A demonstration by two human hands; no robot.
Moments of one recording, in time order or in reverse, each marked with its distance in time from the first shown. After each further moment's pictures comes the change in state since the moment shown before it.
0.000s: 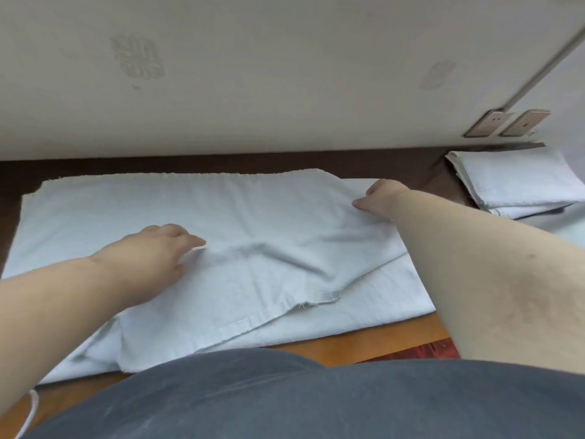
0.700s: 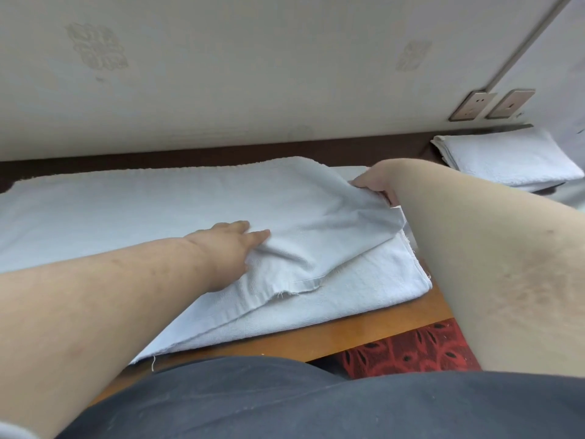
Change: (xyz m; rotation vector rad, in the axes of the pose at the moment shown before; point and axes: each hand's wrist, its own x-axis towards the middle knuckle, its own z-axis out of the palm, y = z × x) left_hand 0.044 0.128 -0.007 0.035 -0.165 0.082; right_hand 0.022 0.028 -0.008 0.496 -0.317 0.162
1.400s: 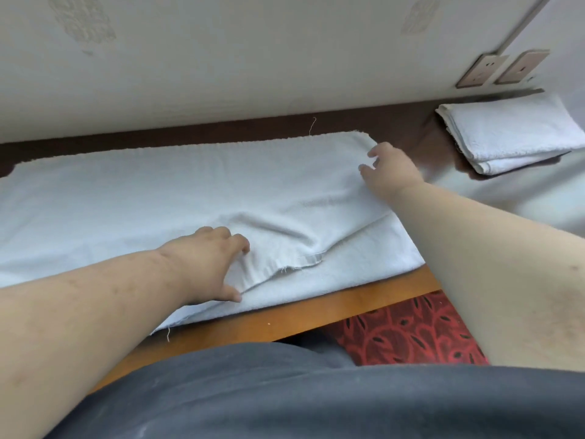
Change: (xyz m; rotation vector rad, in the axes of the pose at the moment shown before) left_hand -0.036 -0.018 0.025 0.017 -0.015 0.076; right_hand -0.006 0.055 0.024 -0.281 0.550 -0.416
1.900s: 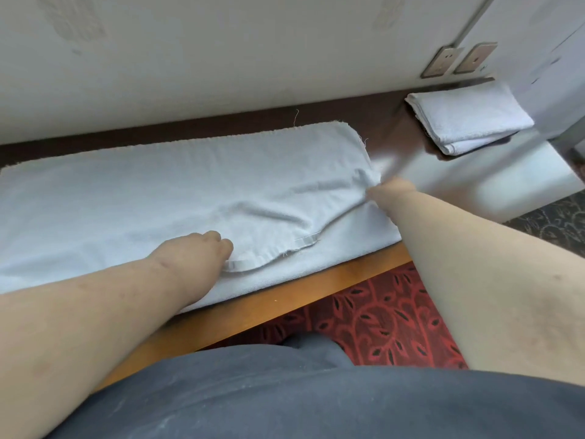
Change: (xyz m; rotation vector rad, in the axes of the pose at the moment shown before) left_hand -0.027 -0.012 0.015 0.189 0.025 0.003; right_hand -0.077 0.013 -0.012 0.202 -0.163 0.565
